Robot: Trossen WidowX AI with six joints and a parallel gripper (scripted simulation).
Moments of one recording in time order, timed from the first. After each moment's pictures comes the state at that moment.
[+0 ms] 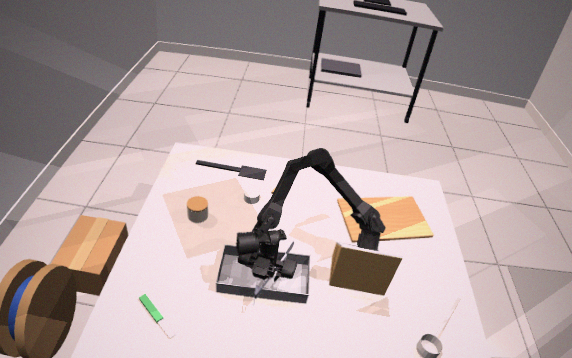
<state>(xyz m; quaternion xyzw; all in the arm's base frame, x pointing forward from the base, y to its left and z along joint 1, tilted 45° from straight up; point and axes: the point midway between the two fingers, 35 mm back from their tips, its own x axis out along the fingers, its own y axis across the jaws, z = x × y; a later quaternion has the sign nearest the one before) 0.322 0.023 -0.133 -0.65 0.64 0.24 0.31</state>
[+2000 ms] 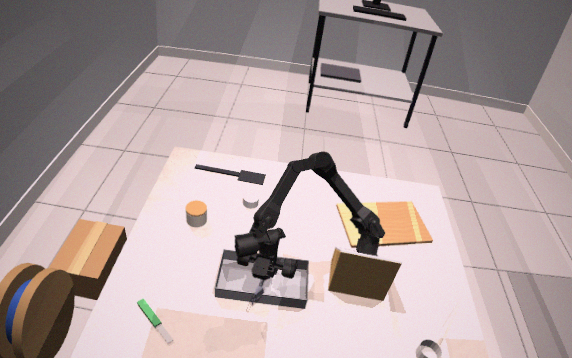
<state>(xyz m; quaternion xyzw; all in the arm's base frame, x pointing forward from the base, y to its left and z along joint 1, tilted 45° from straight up) 0.319 0.042 -0.113 -0.65 0.66 0.24 0.30</state>
